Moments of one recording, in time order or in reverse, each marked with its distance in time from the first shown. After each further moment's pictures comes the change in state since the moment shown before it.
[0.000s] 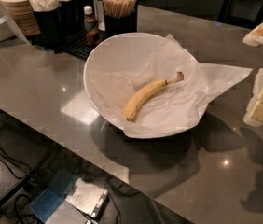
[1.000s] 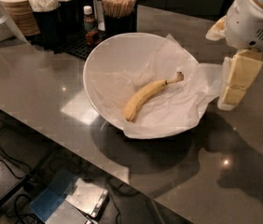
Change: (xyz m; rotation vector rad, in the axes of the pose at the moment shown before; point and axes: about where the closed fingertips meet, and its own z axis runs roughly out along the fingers) arm -0.048 -0.021 0.024 -0.088 -0.041 -0.153
